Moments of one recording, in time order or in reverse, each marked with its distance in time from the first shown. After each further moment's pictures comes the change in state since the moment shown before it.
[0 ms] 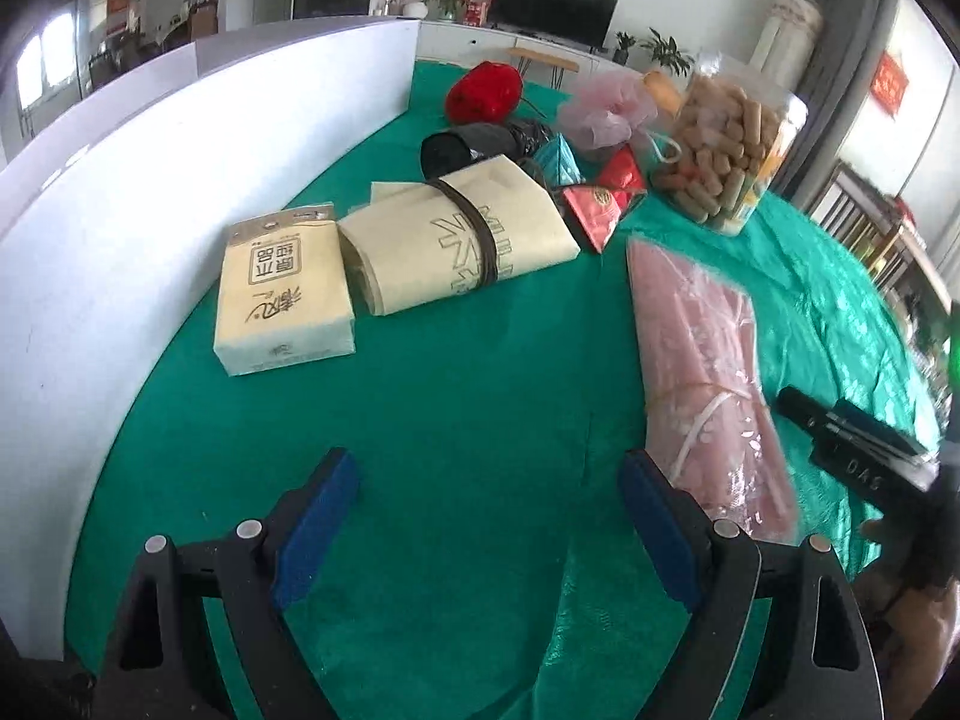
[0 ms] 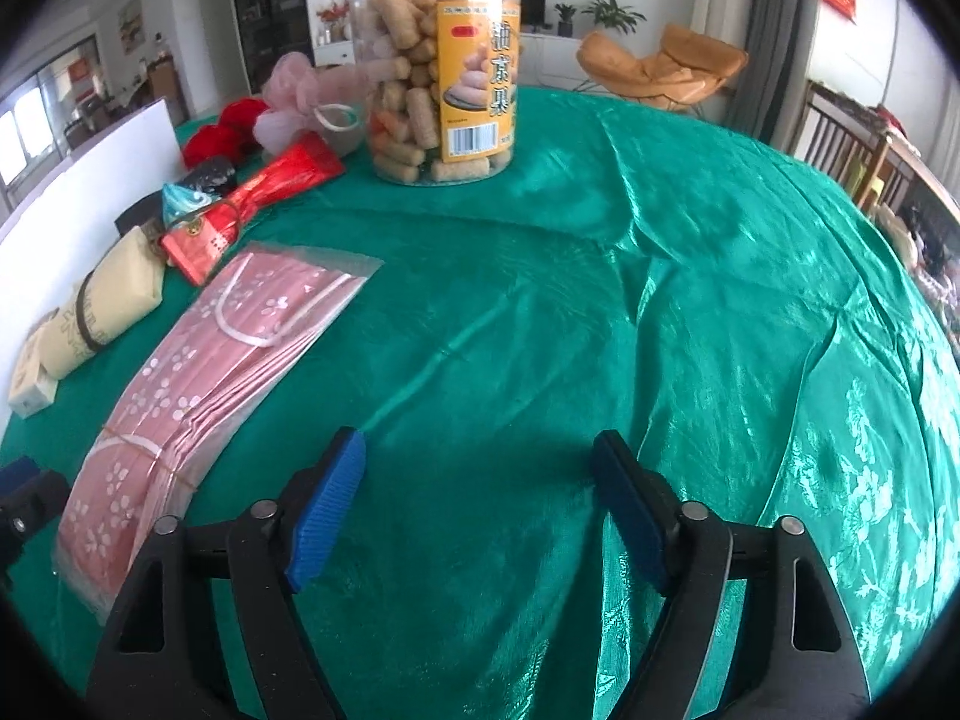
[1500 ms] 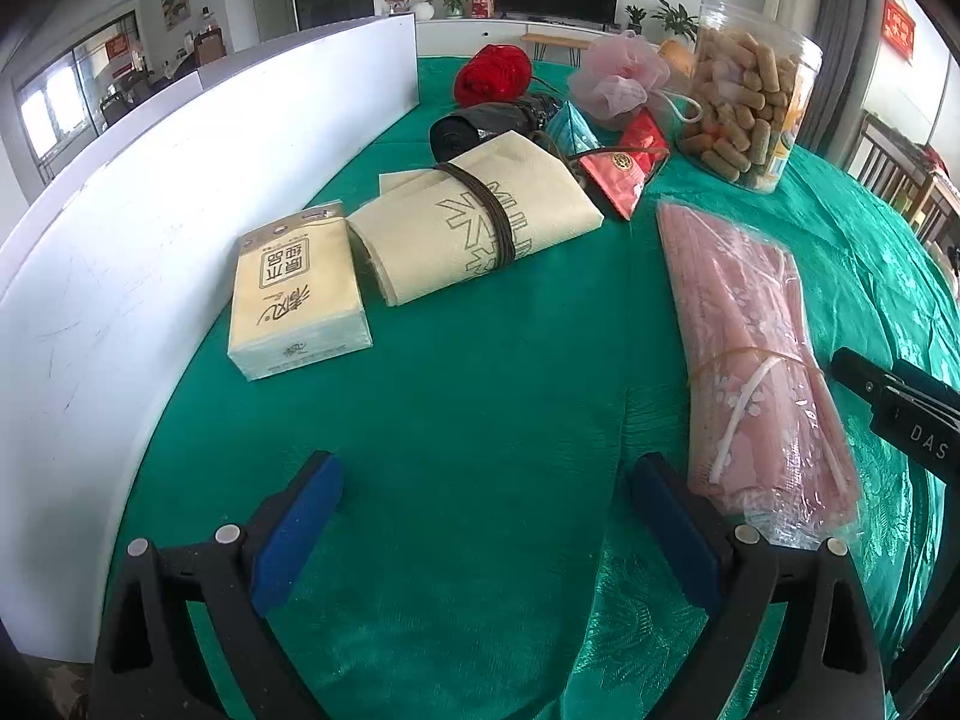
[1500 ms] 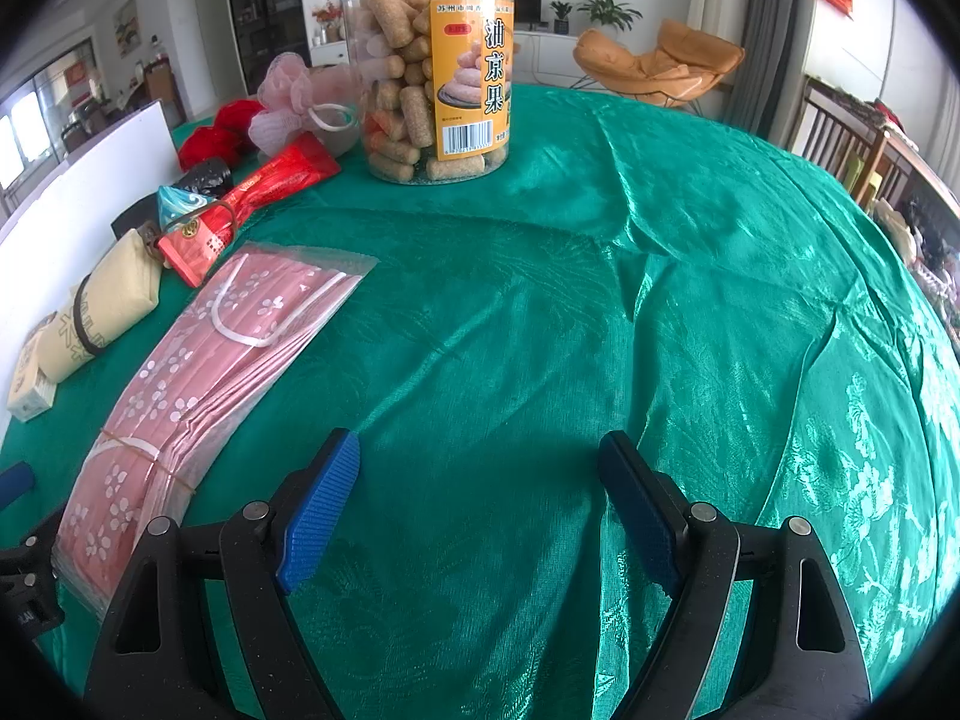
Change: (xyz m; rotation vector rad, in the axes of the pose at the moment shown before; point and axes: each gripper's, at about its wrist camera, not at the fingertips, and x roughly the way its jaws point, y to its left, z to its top) left arm 0.010 -0.010 -0.003 0.076 0.019 0.138; right arm 0.000 -0.002 -0.001 0.014 0.002 0.010
